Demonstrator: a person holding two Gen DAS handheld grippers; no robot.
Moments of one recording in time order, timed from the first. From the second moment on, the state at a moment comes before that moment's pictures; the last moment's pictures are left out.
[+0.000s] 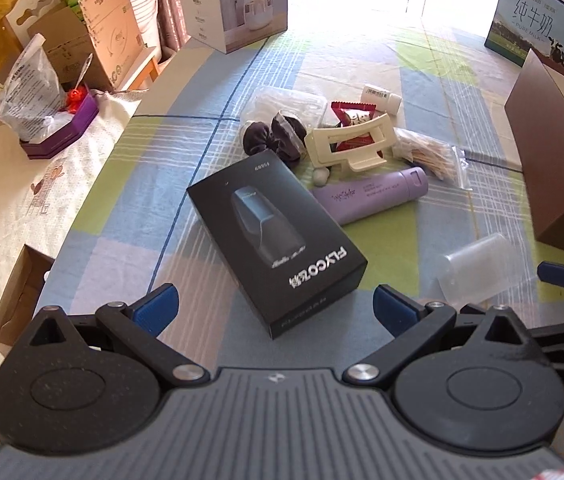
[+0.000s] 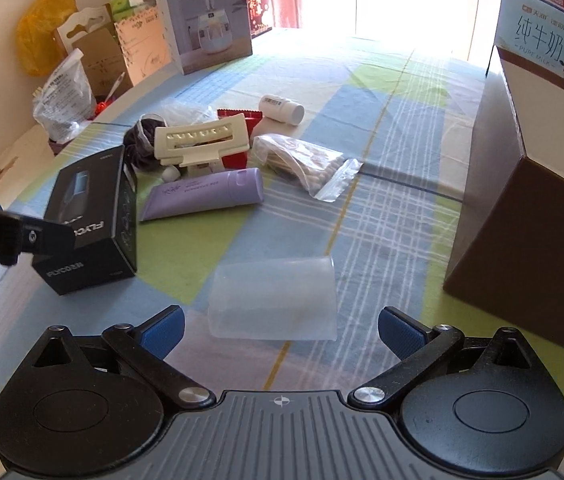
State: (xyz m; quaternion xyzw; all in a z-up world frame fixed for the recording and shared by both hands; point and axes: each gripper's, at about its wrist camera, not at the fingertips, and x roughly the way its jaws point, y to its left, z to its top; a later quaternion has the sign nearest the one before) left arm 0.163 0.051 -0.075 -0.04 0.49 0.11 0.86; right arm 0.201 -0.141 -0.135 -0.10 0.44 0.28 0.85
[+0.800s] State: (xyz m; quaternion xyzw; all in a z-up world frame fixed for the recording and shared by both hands) left arm 0.194 0.091 -0.095 -0.02 0.51 0.08 0.86; right arm 0.203 -0.156 -0.142 -0.05 0.48 0.24 0.84
